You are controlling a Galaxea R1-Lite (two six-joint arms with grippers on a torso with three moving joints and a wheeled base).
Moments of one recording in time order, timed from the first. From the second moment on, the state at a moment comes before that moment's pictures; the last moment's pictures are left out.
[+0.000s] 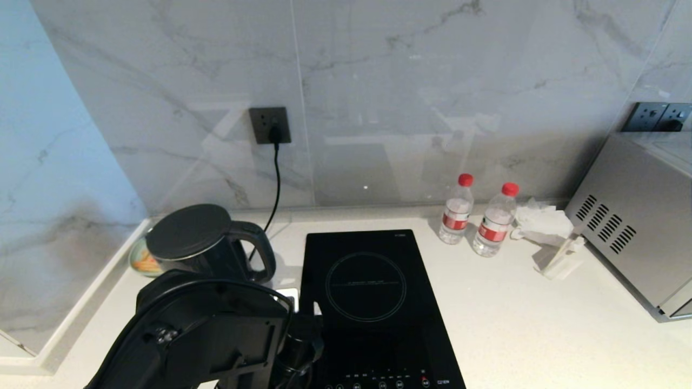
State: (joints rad) left arm -0.72 2.55 -0.60 -1.52 0.81 -0.28; right arm 0.00 0.00 0.00 0.00 -0.01 0.04
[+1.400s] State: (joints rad) left arm -0.81 2.13 -0.41 -1.52 0.75 -0.21; right arm 0.00 0.00 0.00 0.00 -0.01 0.04
